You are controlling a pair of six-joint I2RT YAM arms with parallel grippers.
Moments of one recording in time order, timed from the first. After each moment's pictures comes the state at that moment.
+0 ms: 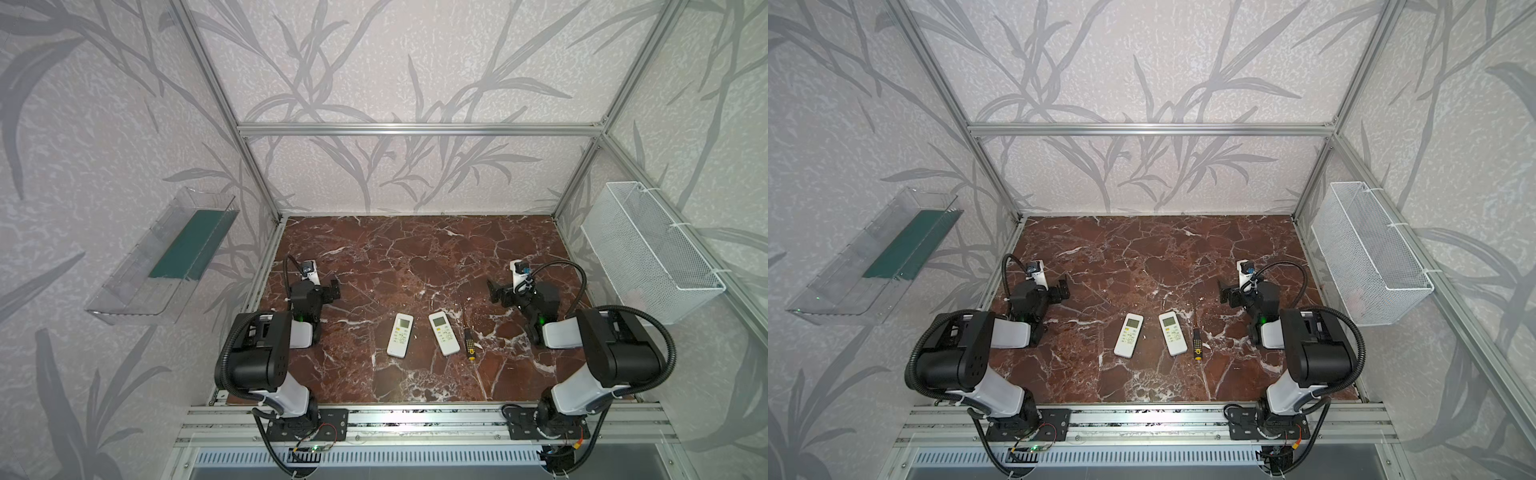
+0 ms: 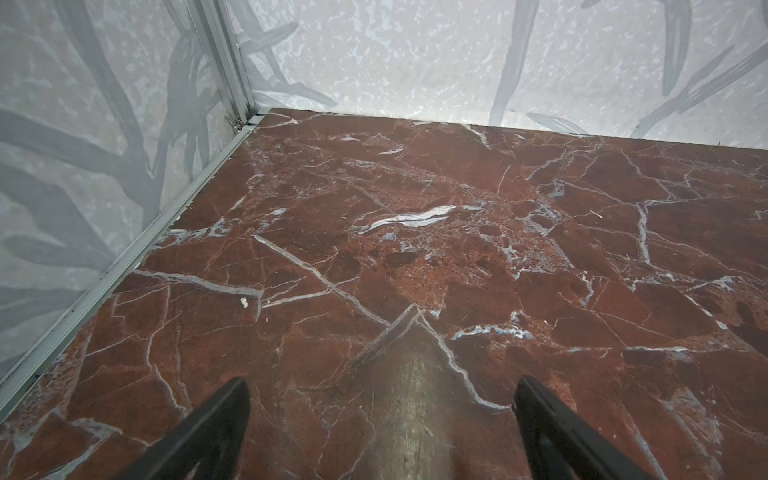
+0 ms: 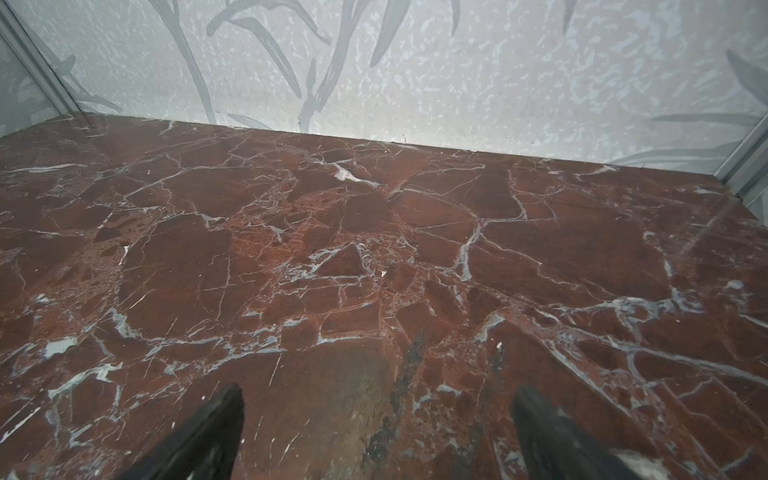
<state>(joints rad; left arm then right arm) 0.06 1.59 0.37 0.87 -0.07 -0.04 -0.01 1.62 0.35 0.98 -0.31 -0.05</state>
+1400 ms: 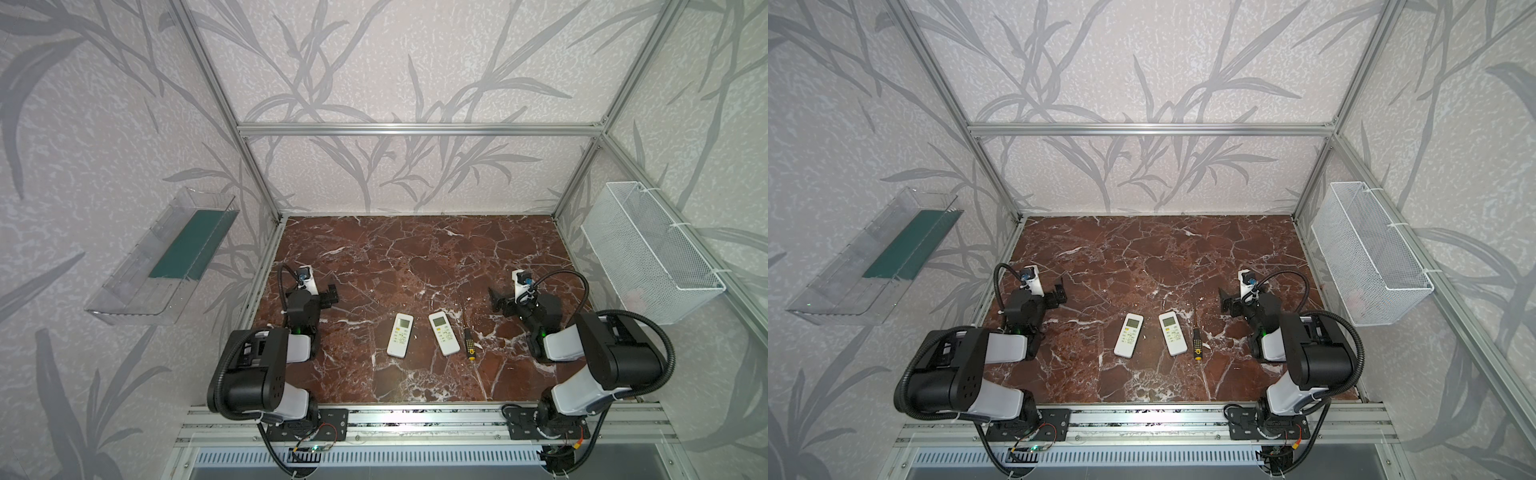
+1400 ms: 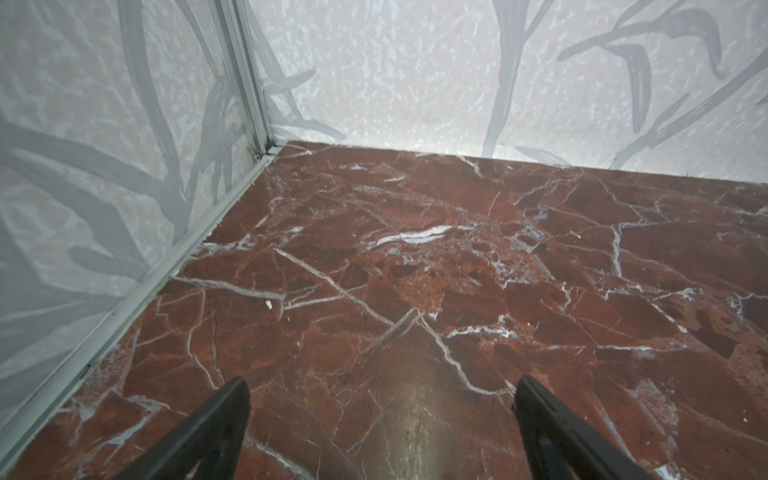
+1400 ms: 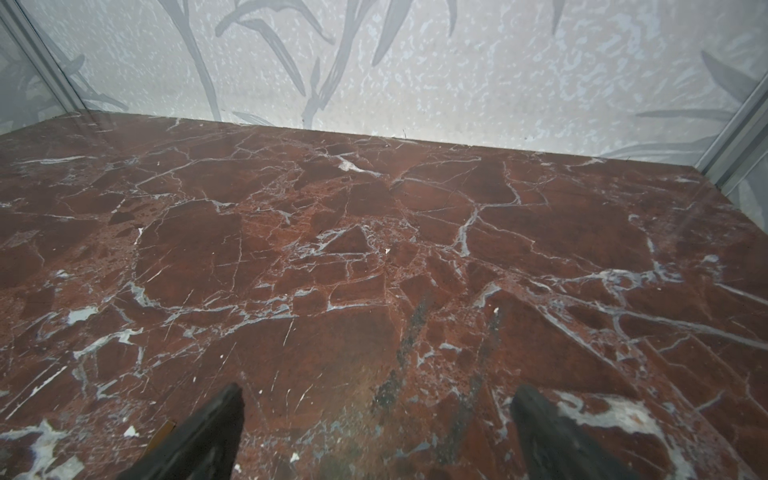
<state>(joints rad) 0.06 1.44 0.26 0.95 -0.09 -0.04 -0.01 1.58 0.22 1.12 -0.30 -0.05</state>
